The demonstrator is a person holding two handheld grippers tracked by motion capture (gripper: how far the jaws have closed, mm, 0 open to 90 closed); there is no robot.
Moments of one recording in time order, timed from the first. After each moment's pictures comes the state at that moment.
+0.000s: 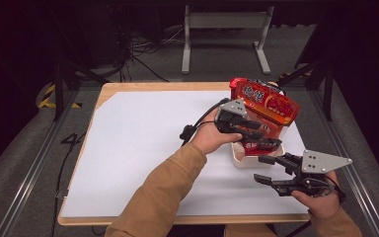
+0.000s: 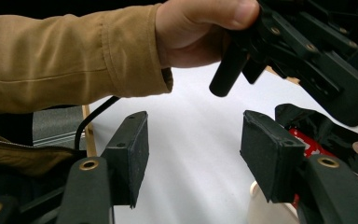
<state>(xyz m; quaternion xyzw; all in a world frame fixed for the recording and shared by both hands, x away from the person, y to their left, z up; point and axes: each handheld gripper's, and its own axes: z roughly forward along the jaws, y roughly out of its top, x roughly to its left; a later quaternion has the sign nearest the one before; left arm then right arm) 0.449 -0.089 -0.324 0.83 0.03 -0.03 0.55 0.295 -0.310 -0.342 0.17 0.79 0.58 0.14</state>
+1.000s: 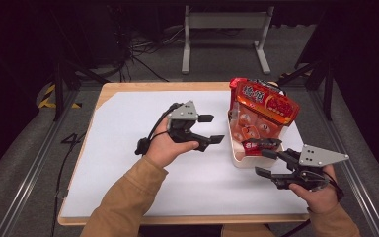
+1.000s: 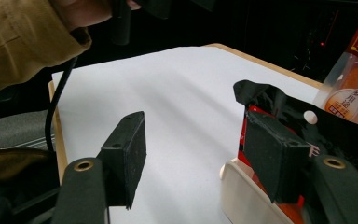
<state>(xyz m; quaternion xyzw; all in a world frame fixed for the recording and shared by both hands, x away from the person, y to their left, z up) 0.408 0.032 -0.312 0.82 0.13 0.06 0.56 0.309 -0.318 -0.351 0.22 0.78 0.56 0.16</state>
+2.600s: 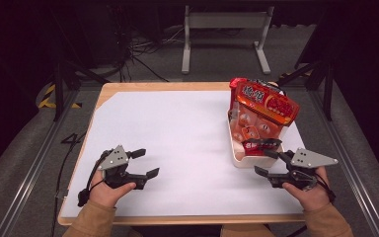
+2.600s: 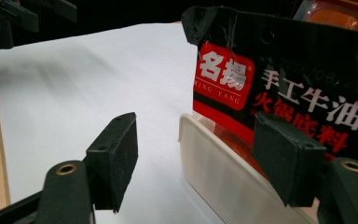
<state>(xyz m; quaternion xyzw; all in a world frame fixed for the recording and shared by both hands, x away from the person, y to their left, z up) 0.342 0.179 -0.411 0.79 0.27 0.11 0.54 0.322 -0.325 -0.390 0.26 0.78 0.53 0.20</state>
